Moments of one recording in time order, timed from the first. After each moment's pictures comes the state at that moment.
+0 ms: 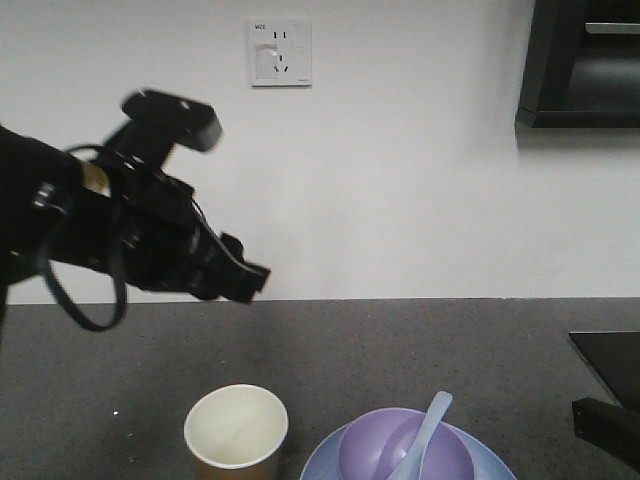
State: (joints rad) left arm -0.56 1.45 -1.66 -0.11 0.92 0.19; right arm 0.18 0.75 -0.90 0.30 0.72 -0.23
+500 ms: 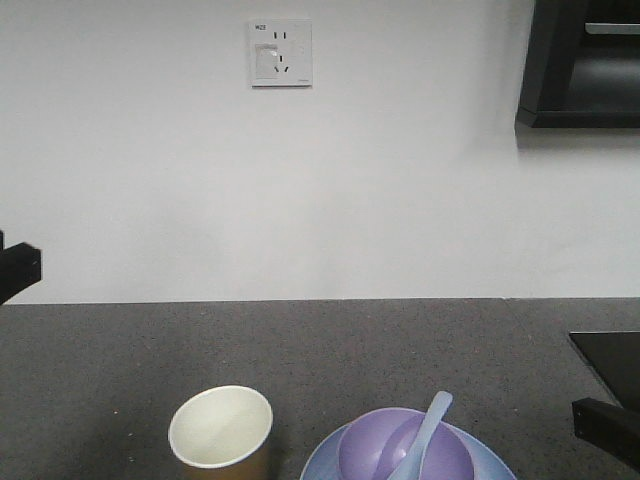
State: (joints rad) left arm -0.56 0.74 -0.91 0.29 0.32 -0.10; right arm 0.18 0.75 -0.90 0.30 0.72 -0.23
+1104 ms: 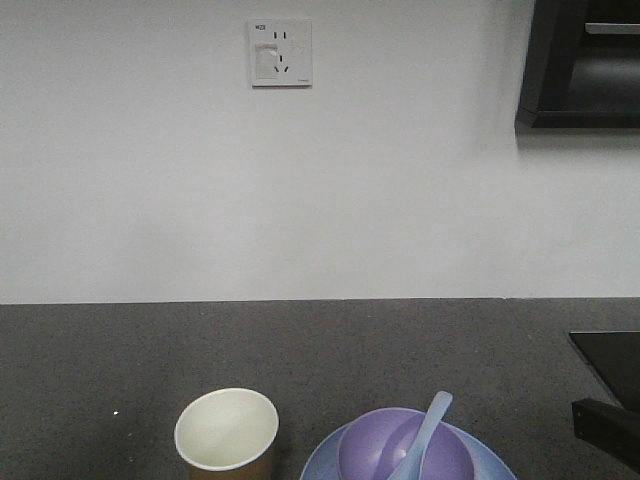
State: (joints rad) left arm -0.56 0.63 -0.88 0.30 0.37 -0.12; right arm 0.18 0.75 -0.90 0.30 0.72 -0.23
